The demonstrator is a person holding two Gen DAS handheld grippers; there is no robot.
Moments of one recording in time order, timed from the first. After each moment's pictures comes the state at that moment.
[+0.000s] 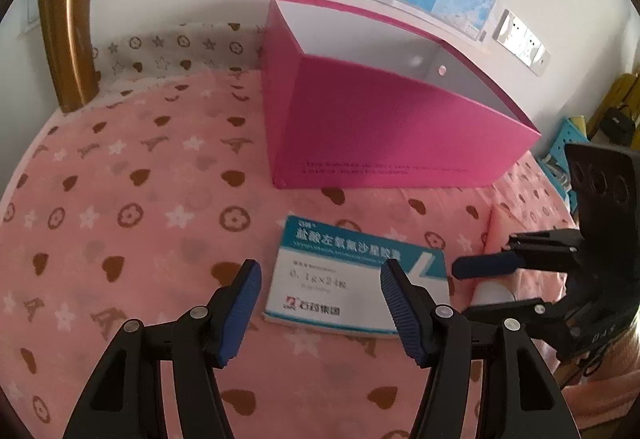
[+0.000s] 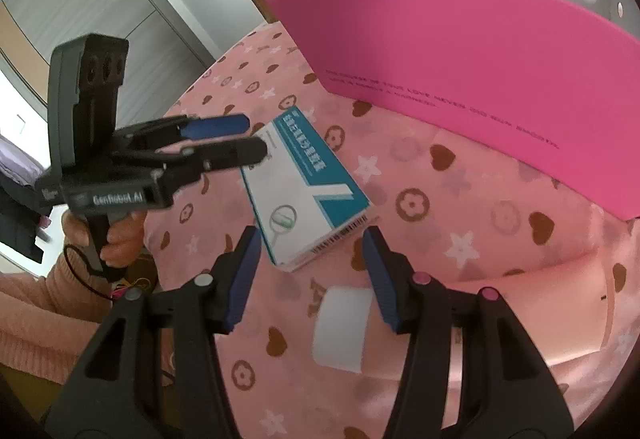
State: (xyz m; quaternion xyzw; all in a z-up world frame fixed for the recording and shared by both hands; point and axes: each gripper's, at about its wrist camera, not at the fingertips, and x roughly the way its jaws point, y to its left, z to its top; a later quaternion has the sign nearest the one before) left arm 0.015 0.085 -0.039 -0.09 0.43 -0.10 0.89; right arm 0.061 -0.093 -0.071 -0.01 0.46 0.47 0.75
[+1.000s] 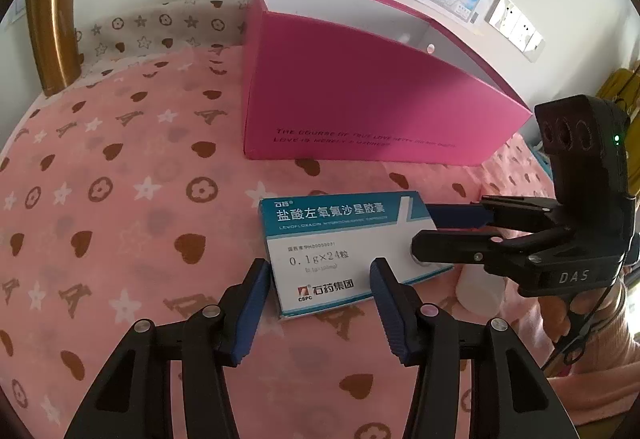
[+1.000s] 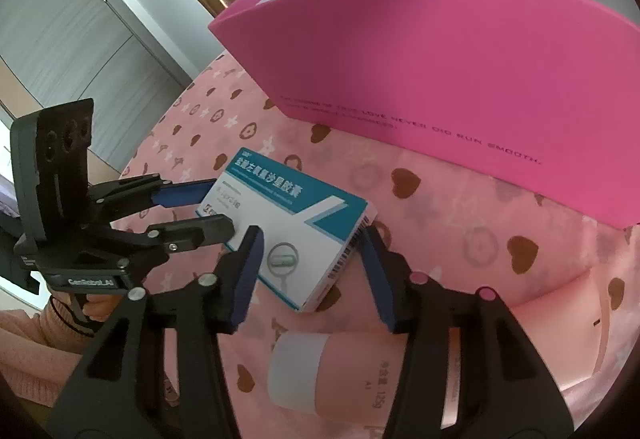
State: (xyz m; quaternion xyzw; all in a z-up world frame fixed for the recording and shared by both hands) left arm 0.014 0.072 -0.048 -0.10 0.46 -0.12 0.88; right arm 0.090 -0.097 -0.076 0.02 0.46 0.44 0.77
